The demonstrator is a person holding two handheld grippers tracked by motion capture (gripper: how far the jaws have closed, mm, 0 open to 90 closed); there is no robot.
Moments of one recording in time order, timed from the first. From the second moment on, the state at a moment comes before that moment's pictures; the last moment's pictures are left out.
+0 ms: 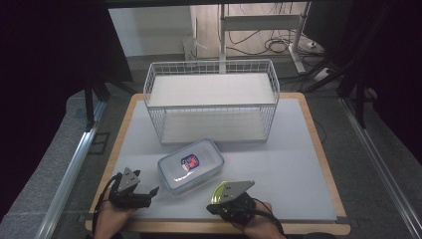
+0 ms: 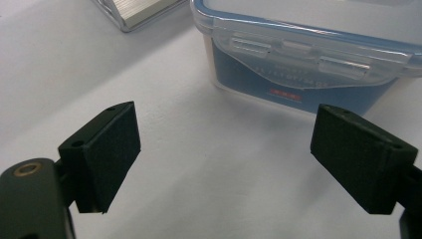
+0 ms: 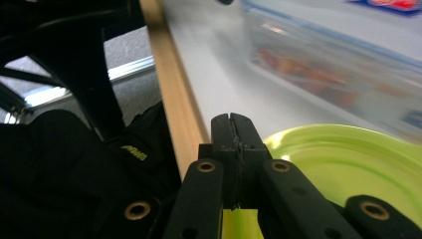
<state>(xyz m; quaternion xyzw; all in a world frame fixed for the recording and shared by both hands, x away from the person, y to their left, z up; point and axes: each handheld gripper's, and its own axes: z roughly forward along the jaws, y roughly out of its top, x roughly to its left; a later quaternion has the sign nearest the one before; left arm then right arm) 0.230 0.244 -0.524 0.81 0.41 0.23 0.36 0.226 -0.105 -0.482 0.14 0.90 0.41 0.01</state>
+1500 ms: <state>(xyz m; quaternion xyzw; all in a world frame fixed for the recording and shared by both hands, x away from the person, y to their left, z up) 0.231 0.244 -0.526 0.81 0.41 0.23 0.36 0.287 -0.189 -0.483 0.28 0.87 0.40 0.09</state>
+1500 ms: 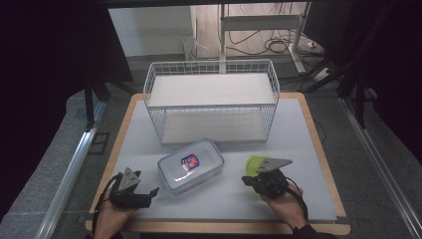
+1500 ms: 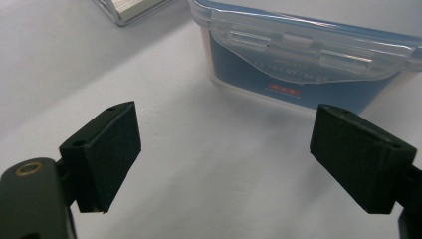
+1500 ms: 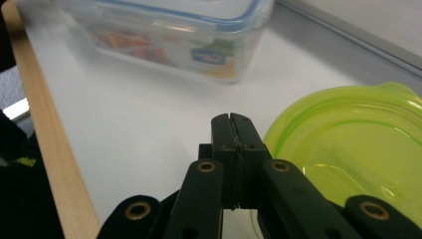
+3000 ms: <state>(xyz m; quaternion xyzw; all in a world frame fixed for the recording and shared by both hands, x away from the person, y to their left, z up) 0.230 0.245 -0.522 0.80 0.43 0.21 0.36 0.328 -0.231 -0.475 0.36 0.84 0.37 0.17</state>
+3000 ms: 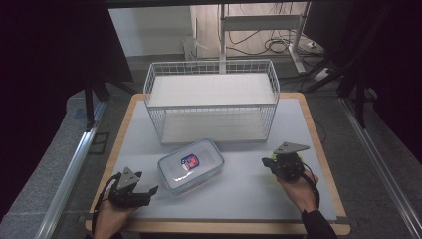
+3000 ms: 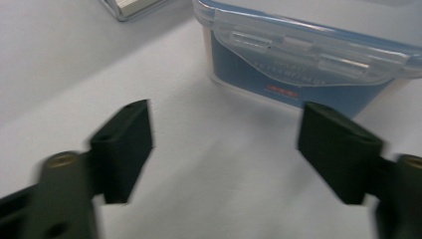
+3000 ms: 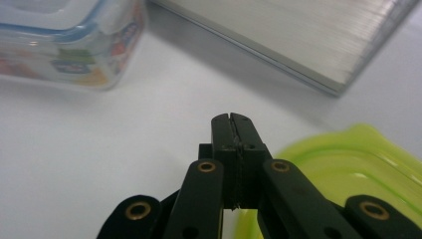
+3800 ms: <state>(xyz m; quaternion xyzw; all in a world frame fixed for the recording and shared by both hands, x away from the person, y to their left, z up) 0.266 0.233 -0.522 0.78 0.47 0.13 0.39 0.332 -0.155 -0.490 0.33 0.85 0.39 0.13</state>
